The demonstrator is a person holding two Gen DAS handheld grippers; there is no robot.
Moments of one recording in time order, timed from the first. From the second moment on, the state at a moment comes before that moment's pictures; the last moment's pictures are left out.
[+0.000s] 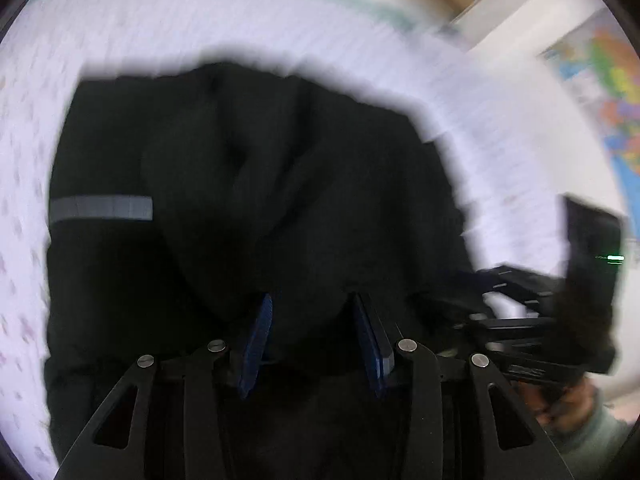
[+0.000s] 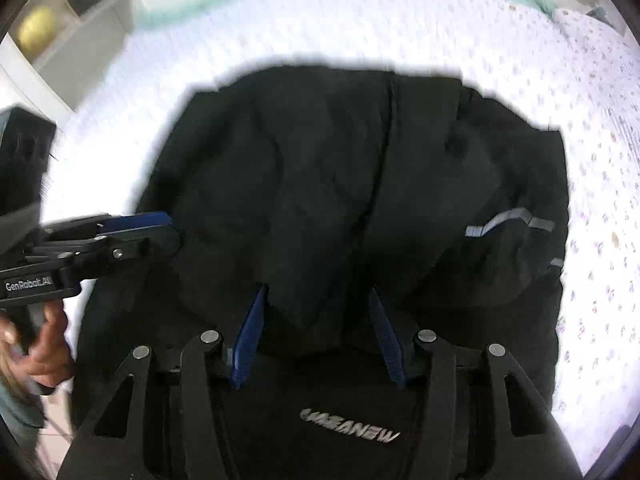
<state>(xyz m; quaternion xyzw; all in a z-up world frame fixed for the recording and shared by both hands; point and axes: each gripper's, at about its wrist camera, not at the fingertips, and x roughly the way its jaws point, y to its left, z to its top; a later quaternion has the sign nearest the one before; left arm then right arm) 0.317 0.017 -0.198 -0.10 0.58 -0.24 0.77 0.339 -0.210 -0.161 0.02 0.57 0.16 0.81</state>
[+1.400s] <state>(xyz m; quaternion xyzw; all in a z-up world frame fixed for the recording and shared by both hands) 0.089 0.258 -0.199 -0.23 0.46 -0.16 0.84 0.060 -0.384 -0.140 0.06 0.43 -0.04 0.90</state>
